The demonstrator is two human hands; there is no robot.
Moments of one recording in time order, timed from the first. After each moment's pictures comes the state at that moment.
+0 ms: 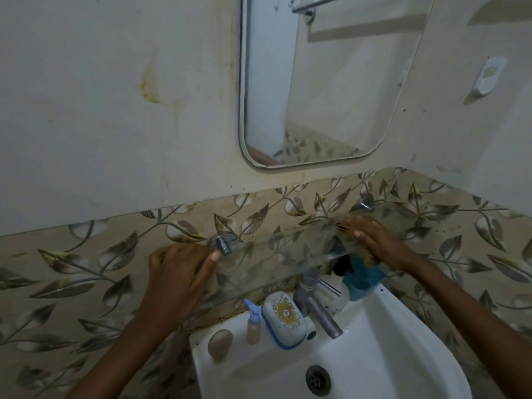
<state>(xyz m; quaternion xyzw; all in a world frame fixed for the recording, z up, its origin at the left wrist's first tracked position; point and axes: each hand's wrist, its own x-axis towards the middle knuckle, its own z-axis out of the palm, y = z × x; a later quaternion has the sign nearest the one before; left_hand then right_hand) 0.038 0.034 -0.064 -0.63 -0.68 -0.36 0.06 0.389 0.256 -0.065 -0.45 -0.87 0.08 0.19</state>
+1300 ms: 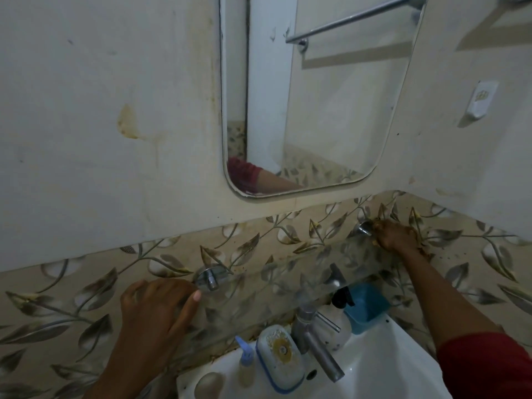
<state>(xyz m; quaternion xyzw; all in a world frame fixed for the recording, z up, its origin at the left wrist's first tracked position) 0.040 0.036 -0.062 -0.59 -0.73 -0.31 0.10 0.403 0.356 -0.038 -0.69 -0.71 0.01 0.10</state>
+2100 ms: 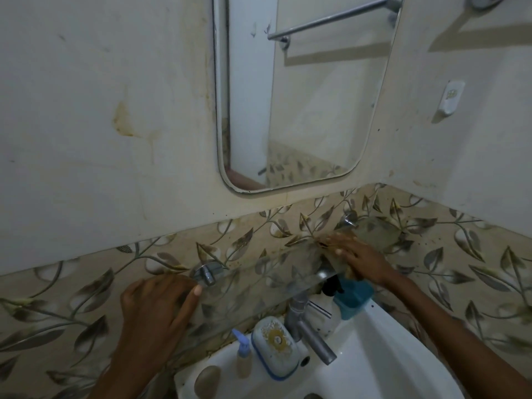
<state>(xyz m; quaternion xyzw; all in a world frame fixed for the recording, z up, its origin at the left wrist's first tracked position) 0.037 0.035 -0.063 -0.61 -0.70 -0.35 0.09 0.379 0.259 -0.070 -0.47 -0.85 0.12 0.20</state>
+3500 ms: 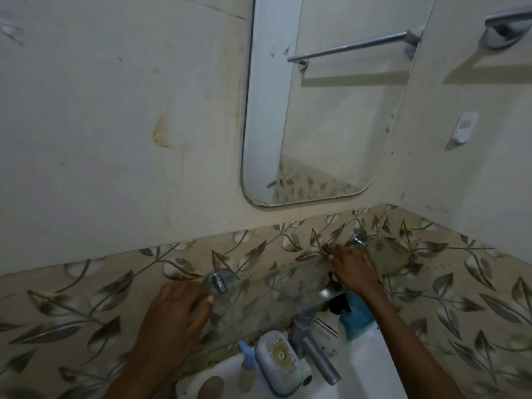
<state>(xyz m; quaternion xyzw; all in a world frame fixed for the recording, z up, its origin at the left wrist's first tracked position) 0.033 0.039 -0.064 -0.63 -0.67 -0.39 0.00 0.323 0.257 -0.057 -0.60 -0.78 0.02 0.16</state>
